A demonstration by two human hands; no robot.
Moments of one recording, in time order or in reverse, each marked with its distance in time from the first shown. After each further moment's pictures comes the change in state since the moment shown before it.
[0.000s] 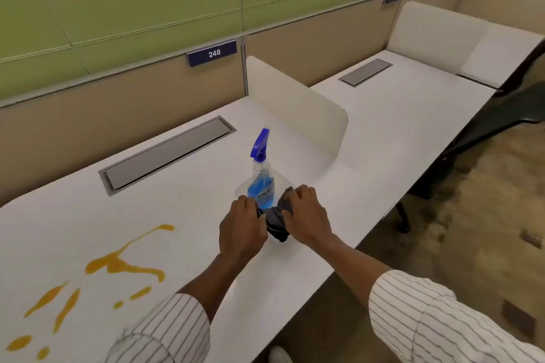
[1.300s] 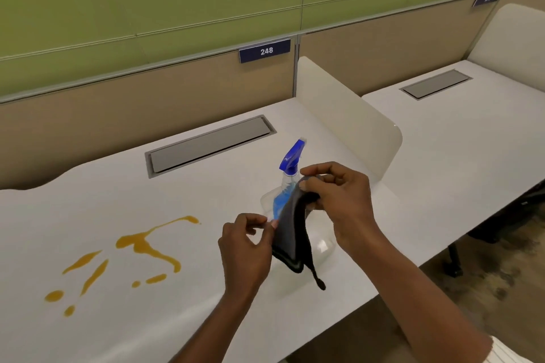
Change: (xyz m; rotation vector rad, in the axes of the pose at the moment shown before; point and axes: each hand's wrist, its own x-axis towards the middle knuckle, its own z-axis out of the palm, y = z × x) left_hand -0.032 0.034 -0.047 -0.662 0.326 -0.501; right_hand 0.036 -0.063 -0.134 1.145 -0.053 0.339
